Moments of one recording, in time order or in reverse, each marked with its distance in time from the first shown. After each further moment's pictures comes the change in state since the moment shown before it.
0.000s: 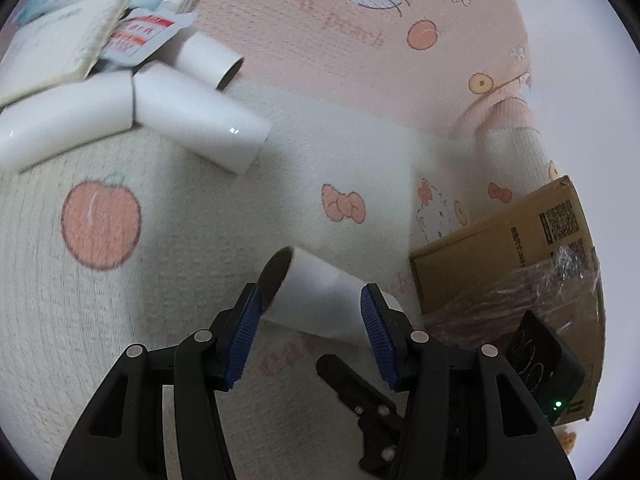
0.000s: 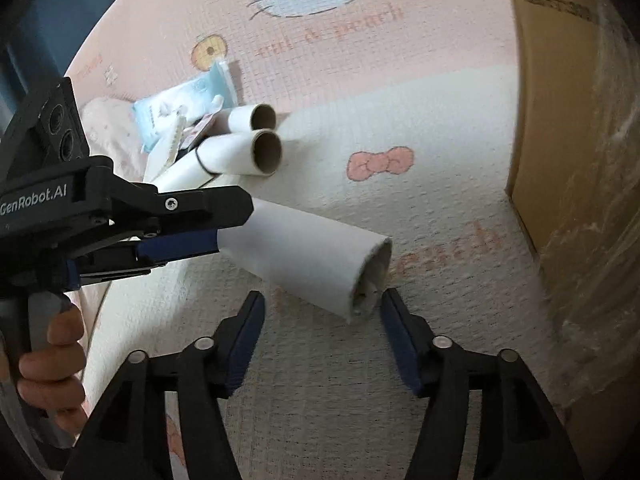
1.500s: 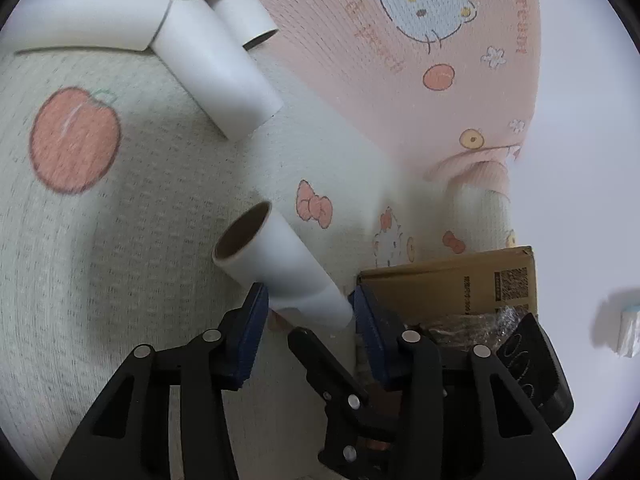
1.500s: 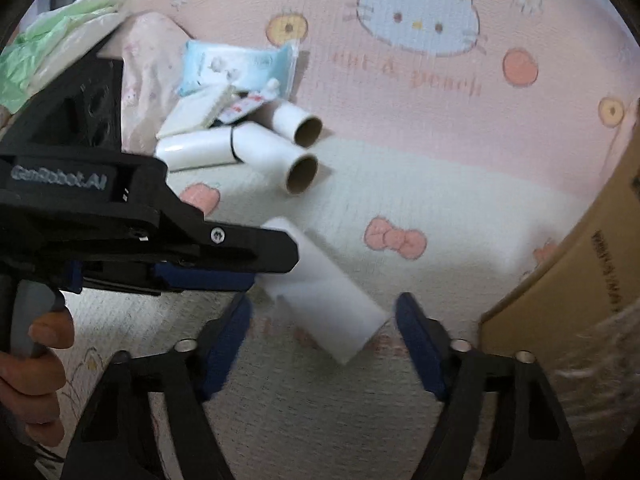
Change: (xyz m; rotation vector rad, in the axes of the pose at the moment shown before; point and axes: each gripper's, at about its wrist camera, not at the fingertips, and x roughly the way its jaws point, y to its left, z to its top) left arm 0.011 0.018 0.002 -0.289 0.004 -0.224; right arm -0.011 0.019 0.035 -0.356 0.045 -0.096
